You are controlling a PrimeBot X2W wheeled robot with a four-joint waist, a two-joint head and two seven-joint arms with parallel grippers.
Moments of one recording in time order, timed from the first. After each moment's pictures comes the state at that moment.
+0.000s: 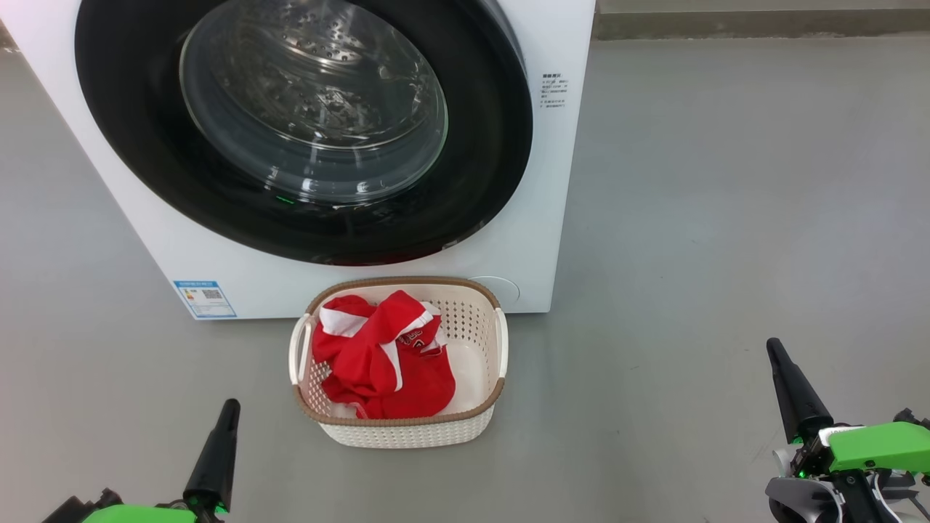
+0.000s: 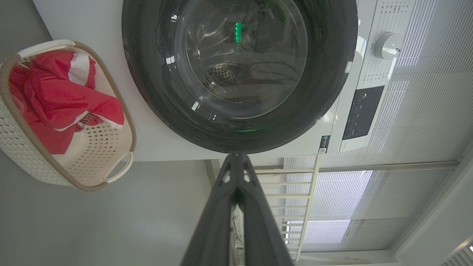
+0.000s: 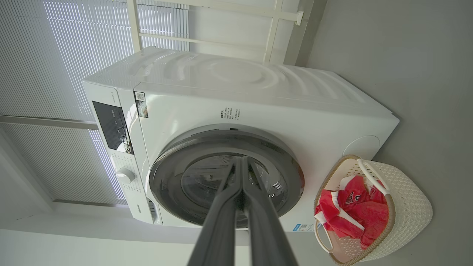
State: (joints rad) left arm -0.07 0.04 0.08 0.27 -1.60 -0.13 0.11; right arm -0.06 -0.03 -0.14 0.27 1.61 0.13 0.11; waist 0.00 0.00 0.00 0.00
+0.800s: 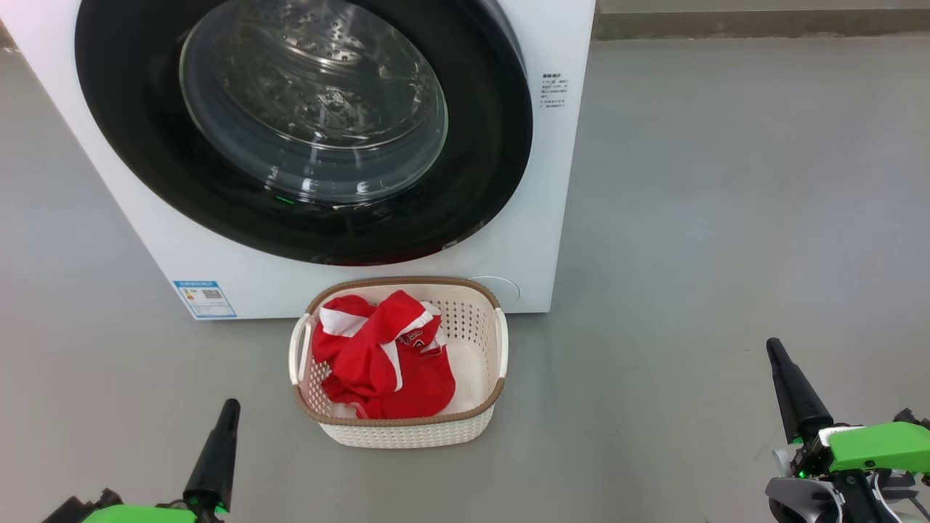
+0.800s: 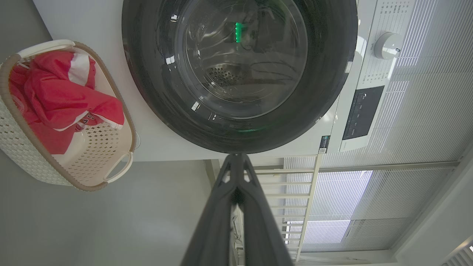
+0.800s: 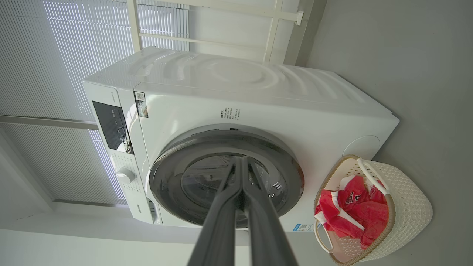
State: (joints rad) left arm -0.07 0.04 0.08 0.27 -1.60 -0.13 0.11; right arm -0.06 -0.03 -0.14 0.27 1.61 0.13 0.11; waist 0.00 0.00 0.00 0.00
